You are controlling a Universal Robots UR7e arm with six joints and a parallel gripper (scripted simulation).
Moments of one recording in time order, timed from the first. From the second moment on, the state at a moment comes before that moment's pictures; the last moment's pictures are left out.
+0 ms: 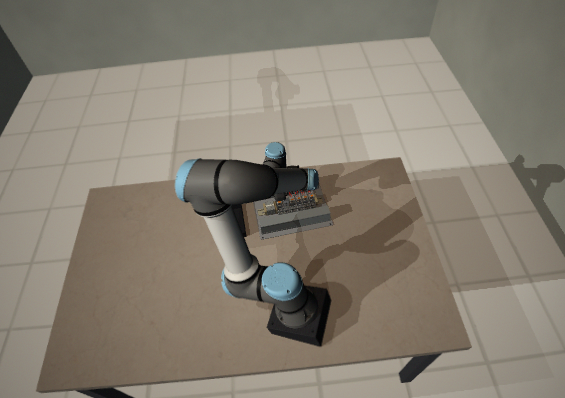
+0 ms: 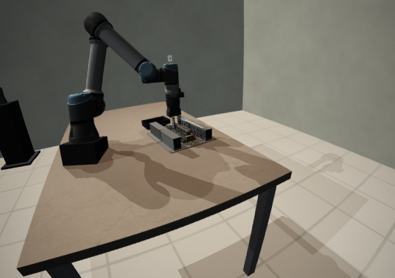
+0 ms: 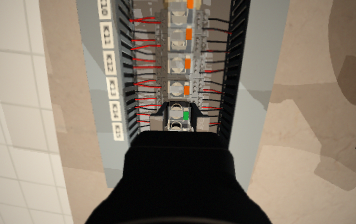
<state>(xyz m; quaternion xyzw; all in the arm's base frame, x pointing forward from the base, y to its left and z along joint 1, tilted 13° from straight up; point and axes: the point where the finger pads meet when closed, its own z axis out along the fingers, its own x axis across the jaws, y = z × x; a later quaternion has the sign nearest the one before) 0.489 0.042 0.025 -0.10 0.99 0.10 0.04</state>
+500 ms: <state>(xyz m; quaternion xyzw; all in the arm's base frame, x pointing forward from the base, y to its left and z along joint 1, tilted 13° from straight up) 0.489 0.042 0.025 -0.10 0.99 0.11 0.06</state>
